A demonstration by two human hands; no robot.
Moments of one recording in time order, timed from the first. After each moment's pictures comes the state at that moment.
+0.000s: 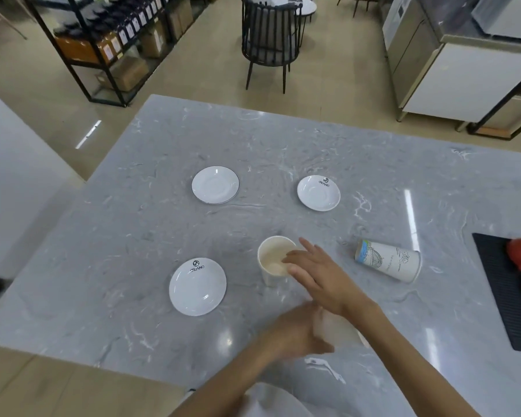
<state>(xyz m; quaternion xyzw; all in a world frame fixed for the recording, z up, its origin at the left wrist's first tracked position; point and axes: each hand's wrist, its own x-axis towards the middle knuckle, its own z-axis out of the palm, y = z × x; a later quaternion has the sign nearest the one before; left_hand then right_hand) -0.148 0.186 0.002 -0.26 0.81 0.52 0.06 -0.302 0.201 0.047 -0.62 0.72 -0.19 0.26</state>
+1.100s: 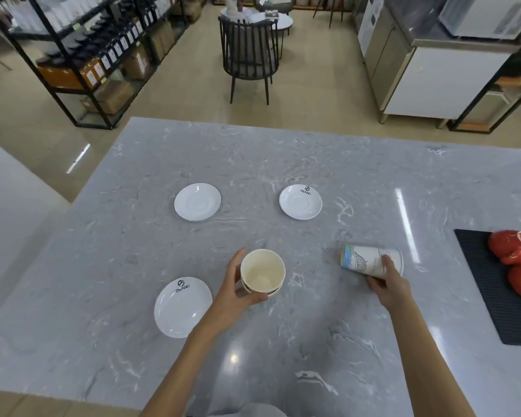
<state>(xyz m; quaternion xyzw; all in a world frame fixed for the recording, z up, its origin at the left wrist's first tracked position) -0.129 0.095 -0.009 -0.37 0.63 0.67 -0.15 -0.453 0.271 -0.036 0.20 0.64 -0.67 0.32</state>
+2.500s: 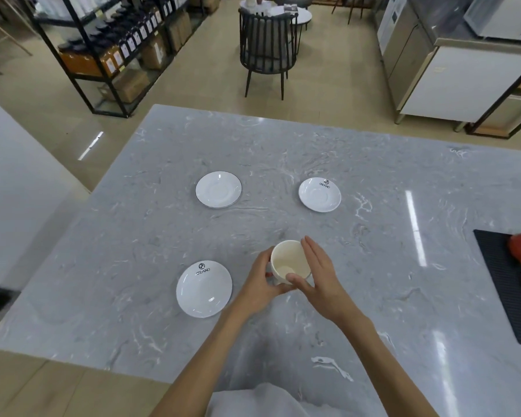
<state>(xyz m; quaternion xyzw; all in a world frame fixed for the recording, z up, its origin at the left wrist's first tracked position) -0.139 0.106 -0.011 -0.35 0.66 0.64 -0.18 -0.276 0.208 0.024 -0.51 0.76 -0.32 0.26</state>
